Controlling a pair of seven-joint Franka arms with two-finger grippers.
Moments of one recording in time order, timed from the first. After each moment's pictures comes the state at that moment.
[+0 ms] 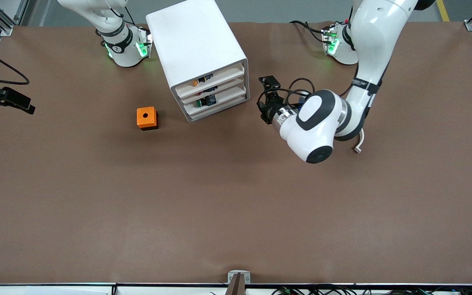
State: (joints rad) left arm -0.41 0.61 -0.16 -1.50 -0.81 1.37 -2.23; right arm -0.01 0.00 -0.06 -1.57 0.00 1.50 0.08
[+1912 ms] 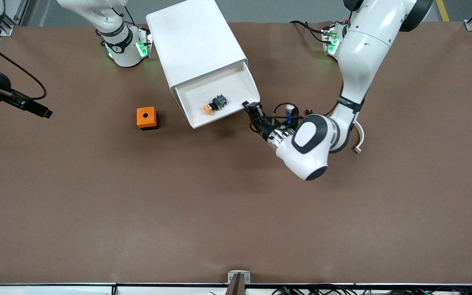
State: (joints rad) left arm -0.41 0.77 -0.07 -1.38 -0.99 1.42 -2.37; right arm 0.09 0.01 -0.04 -1.60 0.03 1.48 0.57
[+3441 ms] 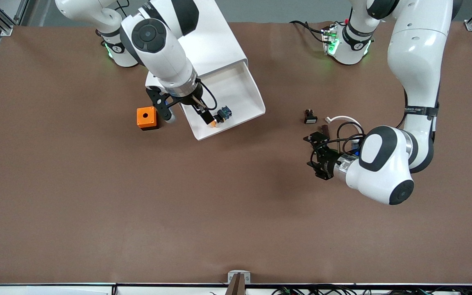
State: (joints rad) left arm -0.23 0.73 -0.05 -1.23 -0.42 1.47 -2.05; right arm 0.72 0.20 -0.04 -1.75 0.18 2.01 1.62
